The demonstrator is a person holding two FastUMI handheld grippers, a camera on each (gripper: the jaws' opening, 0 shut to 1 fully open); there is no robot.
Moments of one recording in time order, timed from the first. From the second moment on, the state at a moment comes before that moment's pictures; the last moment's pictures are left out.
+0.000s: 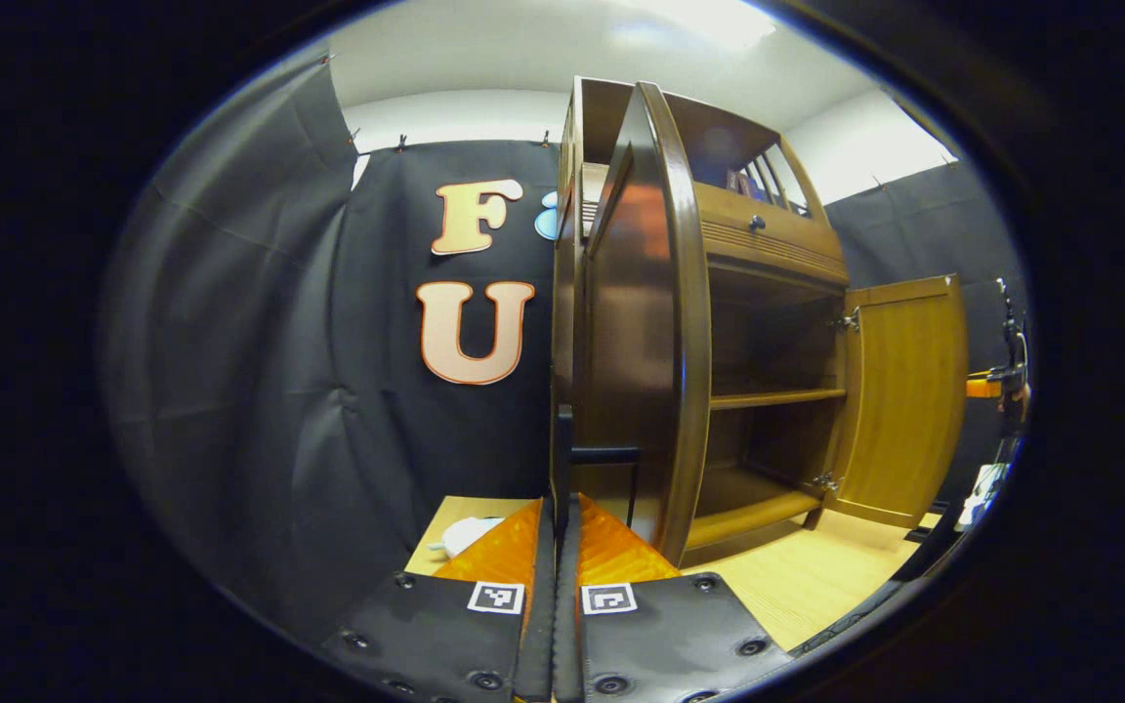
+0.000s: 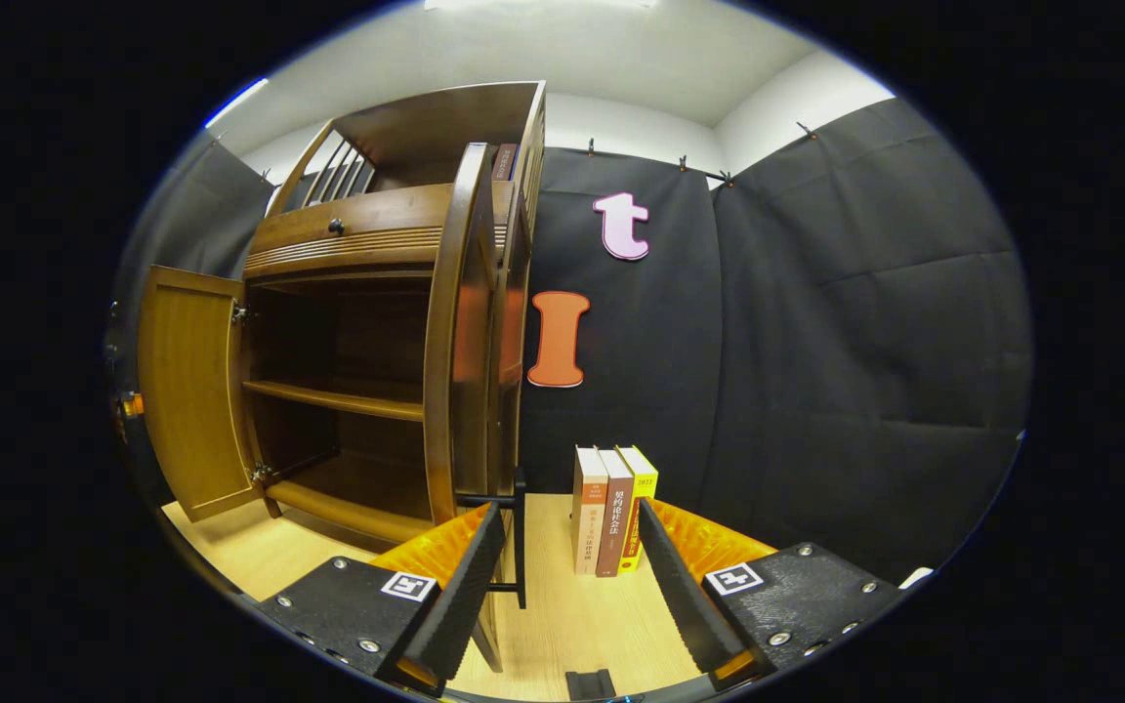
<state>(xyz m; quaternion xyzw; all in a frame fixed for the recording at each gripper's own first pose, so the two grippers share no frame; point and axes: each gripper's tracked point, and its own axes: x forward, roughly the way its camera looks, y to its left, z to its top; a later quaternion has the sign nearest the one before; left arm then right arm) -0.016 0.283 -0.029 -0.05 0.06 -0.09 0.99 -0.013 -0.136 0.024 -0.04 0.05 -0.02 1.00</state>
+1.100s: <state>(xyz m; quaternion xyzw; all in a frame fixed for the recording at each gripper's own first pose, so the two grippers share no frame) -0.056 0.166 0.025 -0.11 0.03 0.02 0.99 -0.007 -0.152 0.034 -0.03 0.04 -0.03 1.00</state>
